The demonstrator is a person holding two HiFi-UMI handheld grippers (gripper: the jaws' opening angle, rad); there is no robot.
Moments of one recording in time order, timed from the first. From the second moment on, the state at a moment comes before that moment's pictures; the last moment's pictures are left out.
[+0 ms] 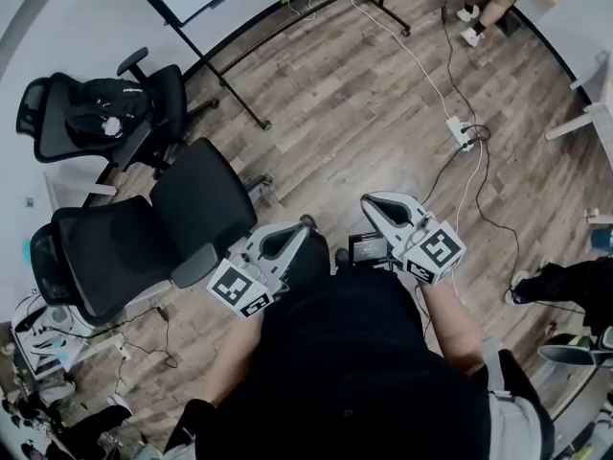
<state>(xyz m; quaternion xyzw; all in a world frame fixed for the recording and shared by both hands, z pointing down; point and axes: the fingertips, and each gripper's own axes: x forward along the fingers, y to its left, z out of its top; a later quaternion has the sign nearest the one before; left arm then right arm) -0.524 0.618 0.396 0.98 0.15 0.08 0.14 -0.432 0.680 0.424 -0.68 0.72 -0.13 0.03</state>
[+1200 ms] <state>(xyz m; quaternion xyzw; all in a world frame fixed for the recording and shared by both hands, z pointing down) -0.229 0.326 0.422 0.96 0.17 0.07 0.22 -0.167 0.417 0.414 -0.70 0.70 -0.13 -0.05</state>
